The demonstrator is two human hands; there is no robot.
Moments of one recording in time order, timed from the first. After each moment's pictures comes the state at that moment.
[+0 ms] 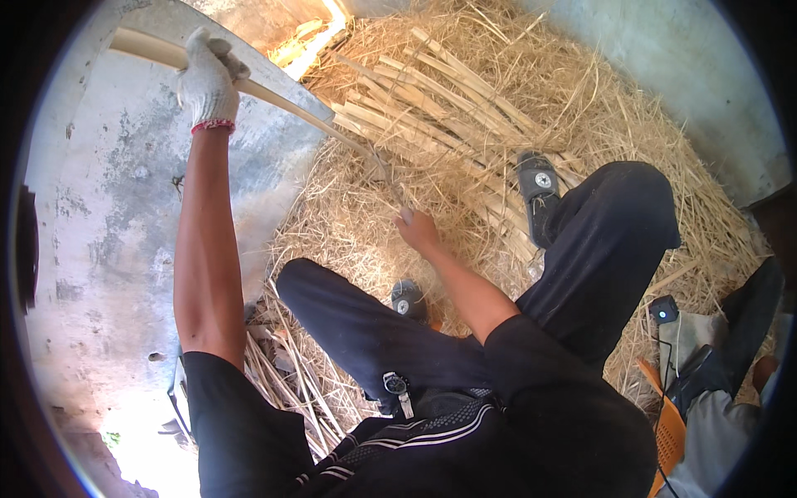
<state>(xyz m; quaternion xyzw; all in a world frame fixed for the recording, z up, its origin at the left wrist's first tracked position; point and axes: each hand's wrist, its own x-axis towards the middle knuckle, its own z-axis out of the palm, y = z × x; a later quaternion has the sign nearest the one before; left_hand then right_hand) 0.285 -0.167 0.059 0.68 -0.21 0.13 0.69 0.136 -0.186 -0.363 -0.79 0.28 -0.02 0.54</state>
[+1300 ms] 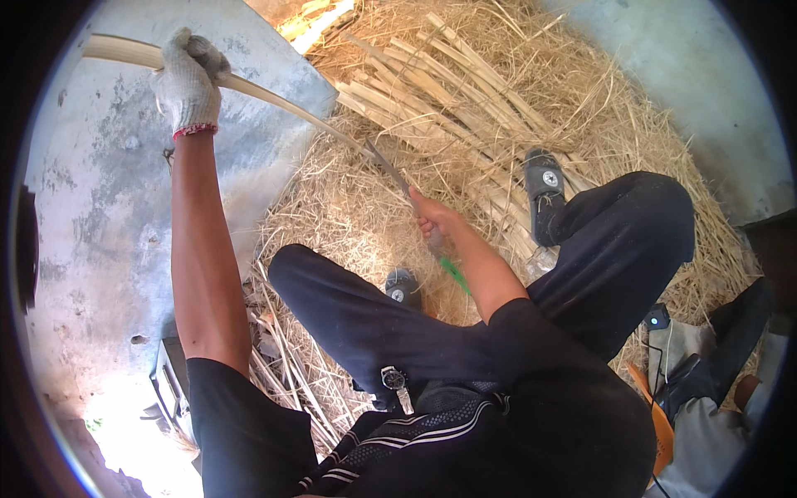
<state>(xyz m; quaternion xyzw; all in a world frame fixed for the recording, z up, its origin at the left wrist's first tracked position) 0.297 -0.119 0.050 0.58 -0.22 0.14 0.77 0.152 -0.235 -0.410 -0.46 0.30 0.25 0.80</state>
